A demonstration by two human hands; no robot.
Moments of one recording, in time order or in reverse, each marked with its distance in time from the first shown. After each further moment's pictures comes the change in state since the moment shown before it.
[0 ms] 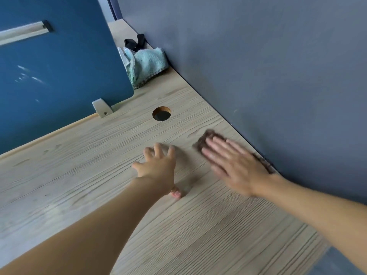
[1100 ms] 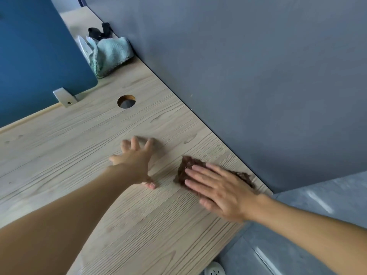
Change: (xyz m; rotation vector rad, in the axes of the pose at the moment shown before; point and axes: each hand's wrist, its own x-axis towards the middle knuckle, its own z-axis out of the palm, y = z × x) left_hand -0.024 0.033 0.011 0.052 -0.027 0.081; right_hand -0.136 -0.013 0.002 -0.008 -0.063 -0.212
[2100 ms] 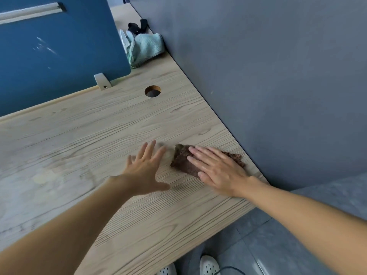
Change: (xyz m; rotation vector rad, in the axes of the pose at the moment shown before) left_hand -0.073 -0.008 0.043 -0.222 0.013 0.103; right_hand 0.034 0.004 -0.007 0.020 -0.024 -0.030
